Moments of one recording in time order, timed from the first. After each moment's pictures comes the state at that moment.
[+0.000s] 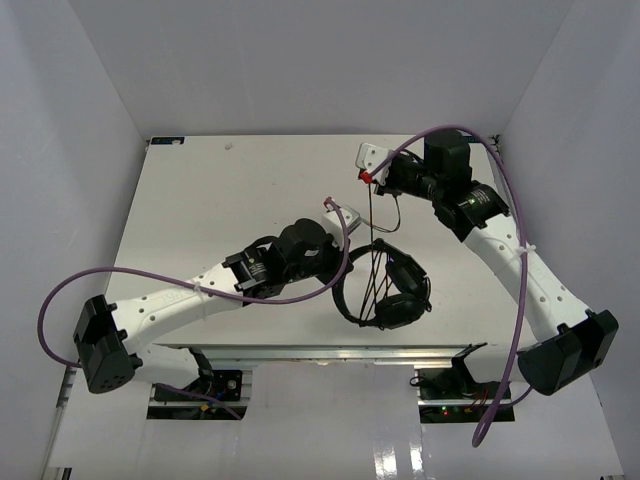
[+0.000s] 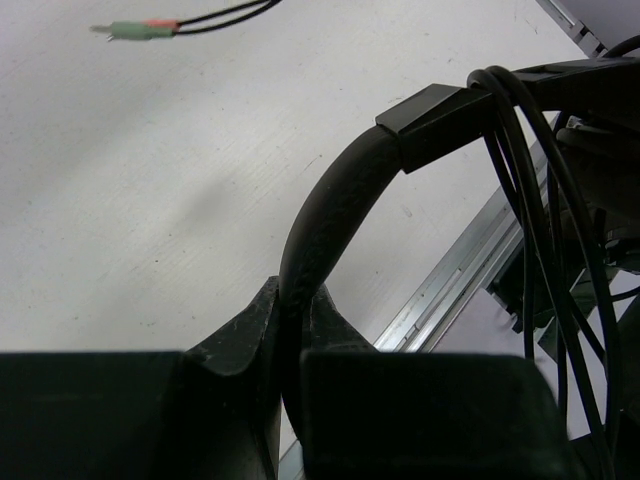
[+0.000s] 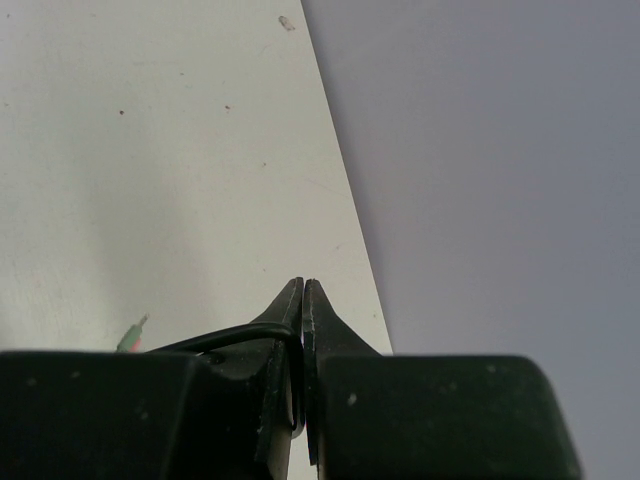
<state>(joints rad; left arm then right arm) -1.04 1.29 1.08 -0.28 -0.04 -0.28 0.50 1.32 1.40 -0.37 -0.43 -0.92</state>
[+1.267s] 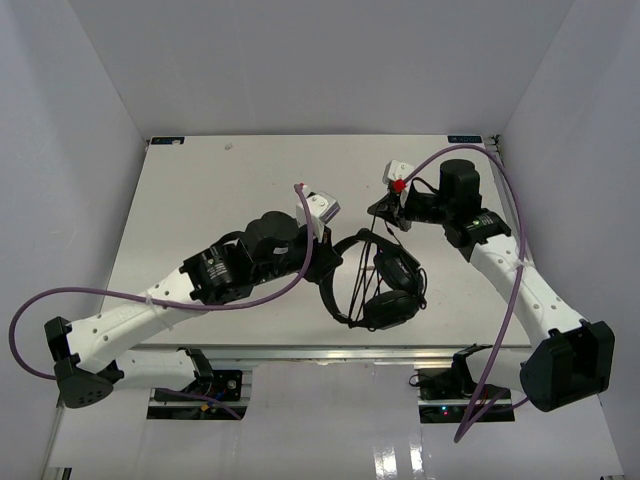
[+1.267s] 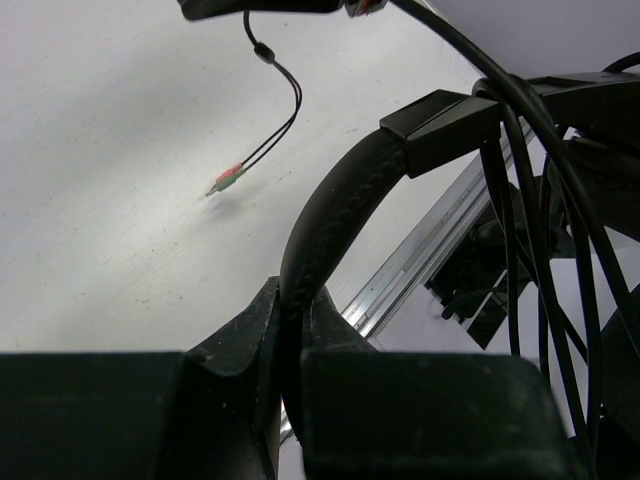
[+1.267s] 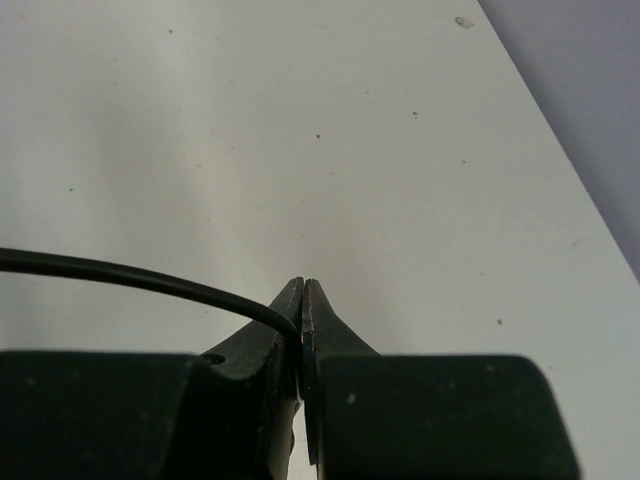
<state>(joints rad) -1.06 1.14 1.22 -0.49 -0.07 -0.35 0.35 1.22 1.06 -0.22 -0.83 -0.55</state>
